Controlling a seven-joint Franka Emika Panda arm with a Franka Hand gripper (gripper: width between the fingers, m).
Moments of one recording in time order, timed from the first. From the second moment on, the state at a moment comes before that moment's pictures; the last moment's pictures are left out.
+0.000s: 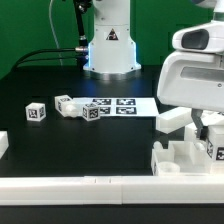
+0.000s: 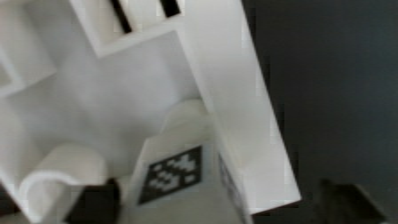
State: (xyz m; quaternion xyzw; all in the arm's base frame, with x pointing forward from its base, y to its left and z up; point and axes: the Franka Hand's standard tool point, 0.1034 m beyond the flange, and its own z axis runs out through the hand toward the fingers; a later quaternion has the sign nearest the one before) arm 0.650 0.127 0.067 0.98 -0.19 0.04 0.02
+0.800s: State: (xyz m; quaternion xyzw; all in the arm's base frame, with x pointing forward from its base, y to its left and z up) arm 0.647 0.105 0.067 0.95 -0.31 0.04 0.03
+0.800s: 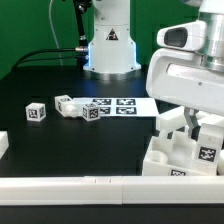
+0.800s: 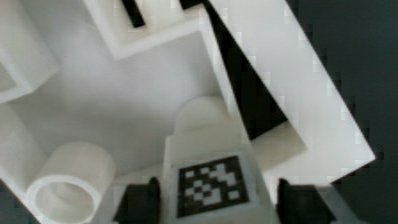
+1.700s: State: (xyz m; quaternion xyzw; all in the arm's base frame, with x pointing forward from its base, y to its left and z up) arm 0.651 0.094 0.107 0.95 -0.30 0.05 0.01
